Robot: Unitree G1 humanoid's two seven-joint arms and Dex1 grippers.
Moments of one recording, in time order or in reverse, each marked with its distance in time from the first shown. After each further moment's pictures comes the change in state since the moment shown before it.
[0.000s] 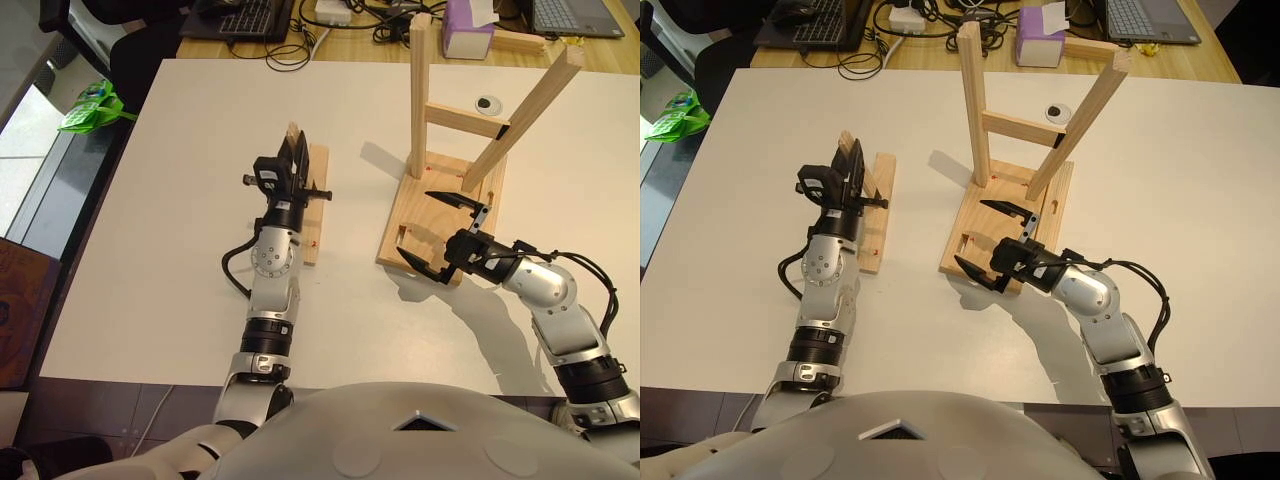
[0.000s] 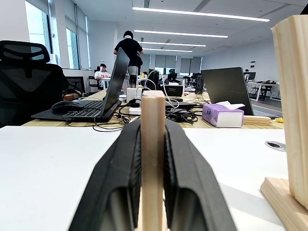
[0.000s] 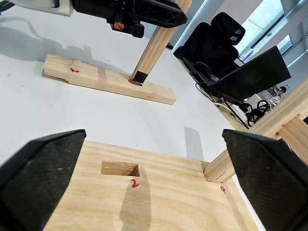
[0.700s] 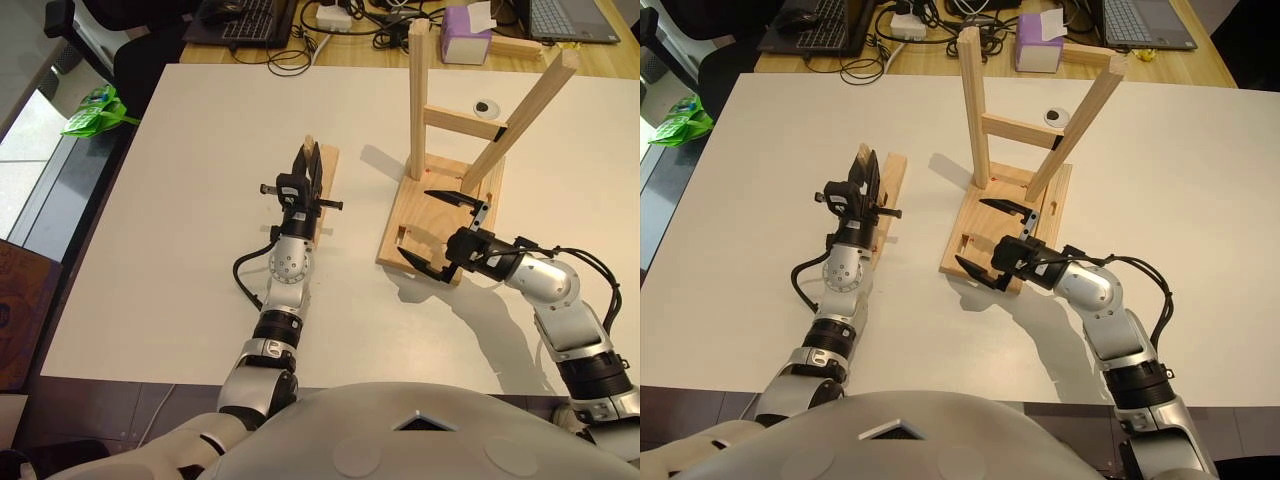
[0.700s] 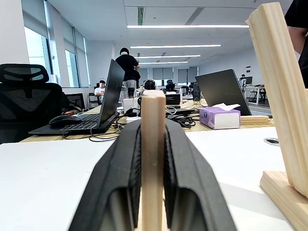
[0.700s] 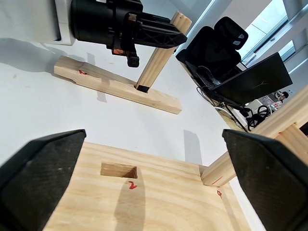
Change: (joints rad) left arm -0.079 -0.009 -0.012 0.365 0.098 -0.334 0.045; right arm -0.021 -0.013 -0.003 0.009 0.013 -0.001 0.031
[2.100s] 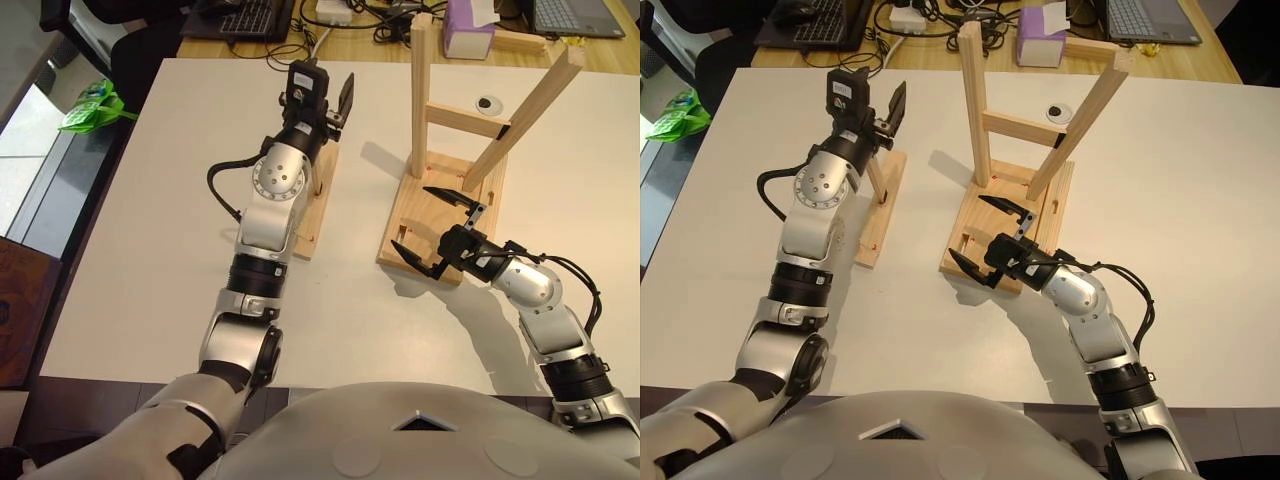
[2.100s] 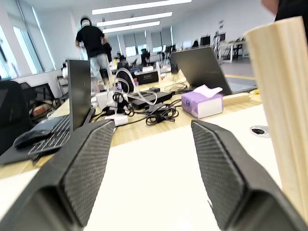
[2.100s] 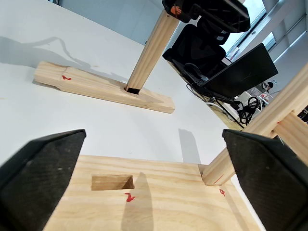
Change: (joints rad) left arm -0.281 0.123 -0.073 -0.348 -0.055 0.767 -0.102; right arm 0.014 0.078 0.015 0.034 -0.034 -0.010 -0.093
